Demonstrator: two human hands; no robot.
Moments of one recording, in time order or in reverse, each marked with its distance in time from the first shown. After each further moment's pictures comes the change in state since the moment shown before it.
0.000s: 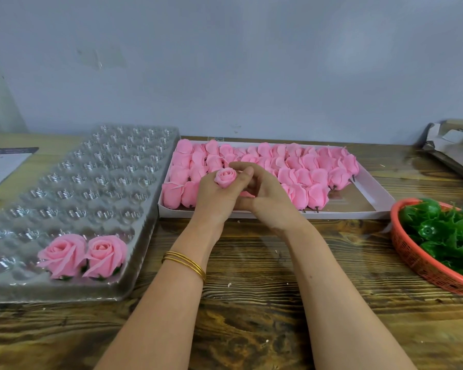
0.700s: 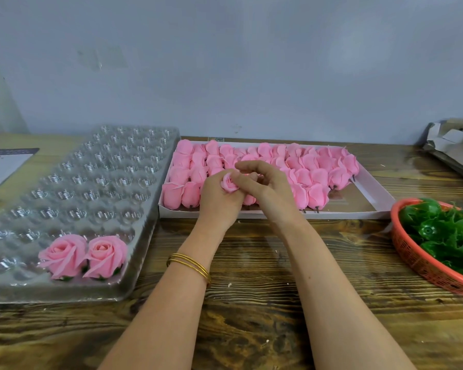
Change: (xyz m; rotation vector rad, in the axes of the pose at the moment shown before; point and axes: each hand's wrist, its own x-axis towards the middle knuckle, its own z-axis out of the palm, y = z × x) left_hand 0.001 -0.002 0.005 0.261 0.005 0.148; right_hand 0.002 -0.007 0.003 0.014 0.204 -0.023
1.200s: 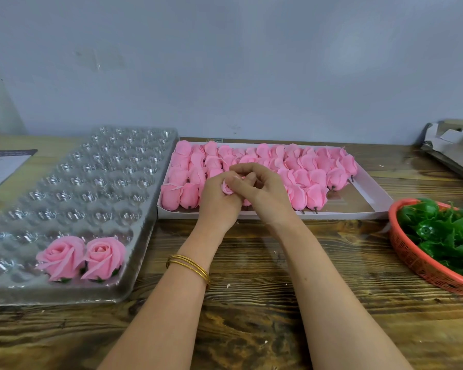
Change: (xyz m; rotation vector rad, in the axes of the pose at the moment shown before) left_hand 0.000 -0.002 0.001 -0.028 -0.024 -0.015; right_hand -0.001 0.002 0.004 -0.034 -0.012 -0.011
